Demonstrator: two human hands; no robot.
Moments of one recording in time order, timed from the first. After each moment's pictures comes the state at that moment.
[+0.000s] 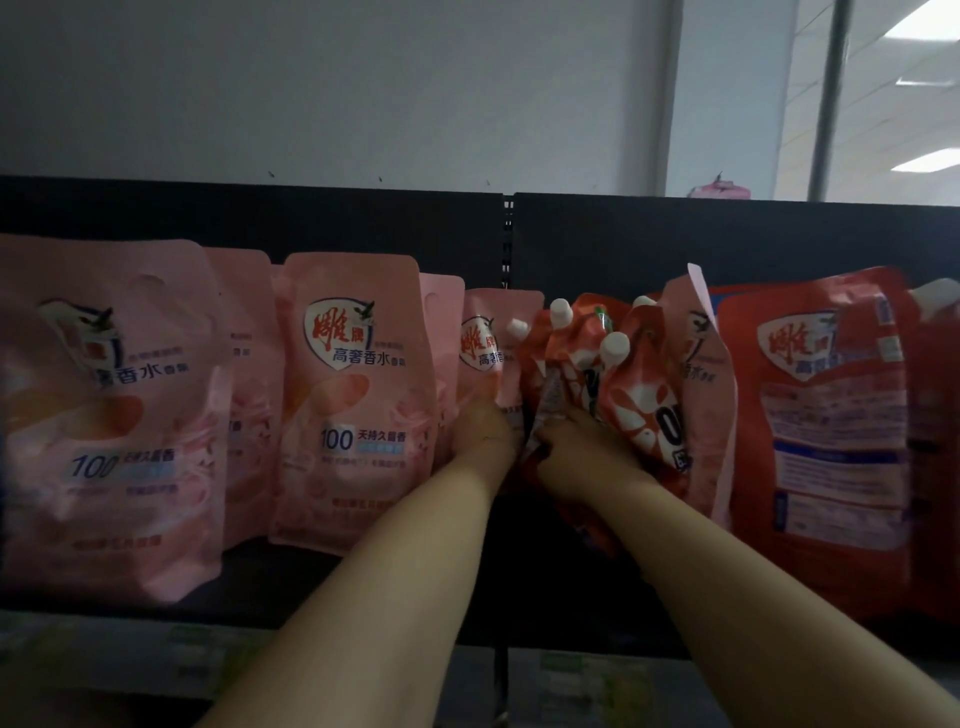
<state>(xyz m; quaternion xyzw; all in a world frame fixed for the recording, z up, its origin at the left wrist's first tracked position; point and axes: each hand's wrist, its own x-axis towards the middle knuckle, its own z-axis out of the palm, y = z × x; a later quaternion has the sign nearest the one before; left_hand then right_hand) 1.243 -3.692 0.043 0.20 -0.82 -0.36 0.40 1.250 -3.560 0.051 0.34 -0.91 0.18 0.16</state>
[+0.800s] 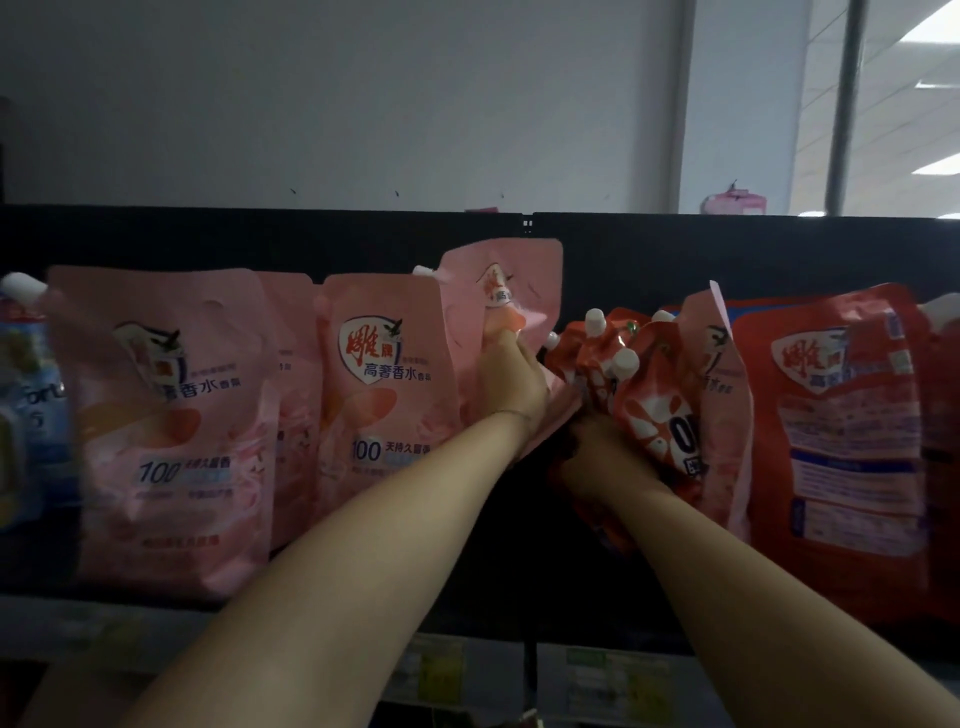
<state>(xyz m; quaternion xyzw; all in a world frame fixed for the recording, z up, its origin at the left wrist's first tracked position) 1.300 -3.663 0.107 0.11 -0.76 -0.35 0.54 1.245 -3.561 0.045 0.35 -0.88 0.28 0.18</state>
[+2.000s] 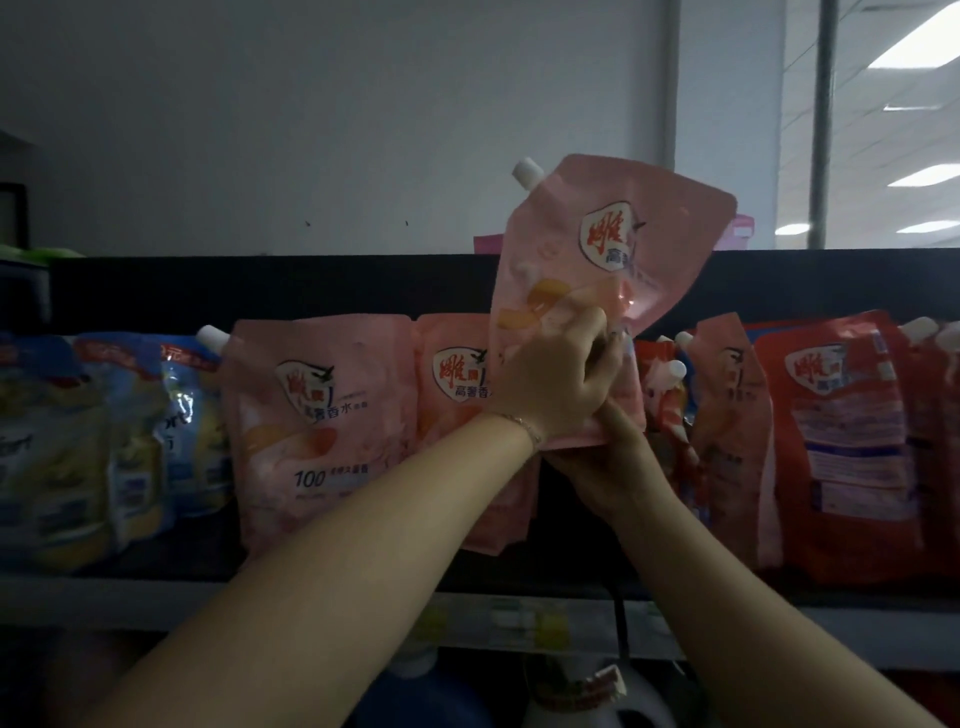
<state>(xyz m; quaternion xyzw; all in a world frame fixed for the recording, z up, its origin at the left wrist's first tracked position) 1.451 -3.663 0.141 -0.23 -0.76 -0.09 0.61 1.390 -3.589 0.075 0.37 -0.25 0.86 -0.24</state>
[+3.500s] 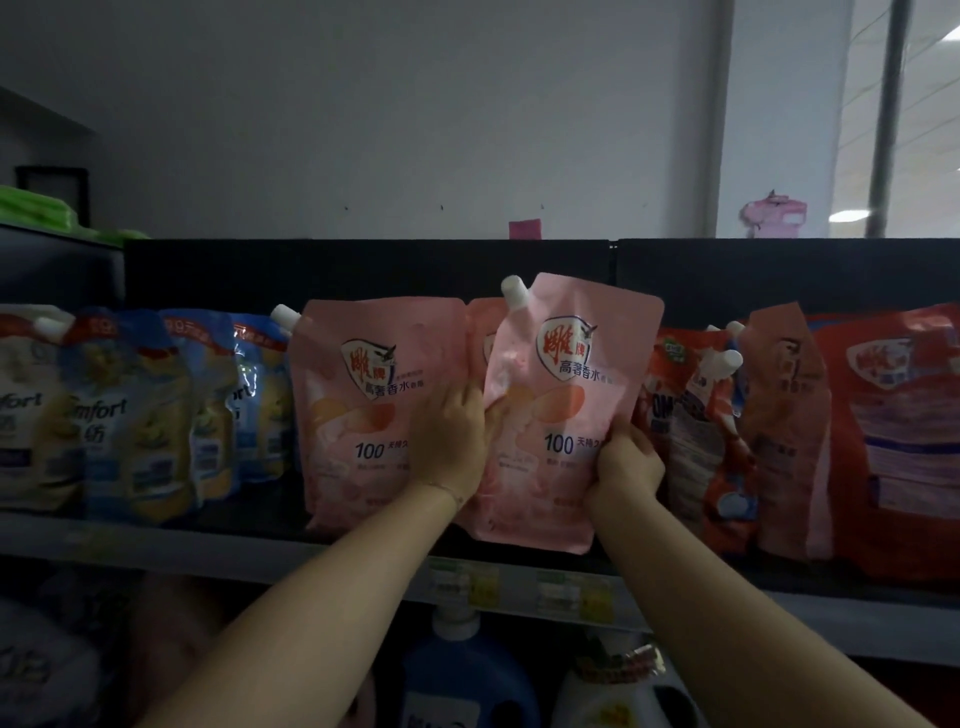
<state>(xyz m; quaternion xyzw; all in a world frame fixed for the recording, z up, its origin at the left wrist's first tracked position) 1.489 -3.774 0.056 0.12 -0.77 0.07 0.63 1.420 -3.639 0.058 0.02 -0.44 0.90 0.00</state>
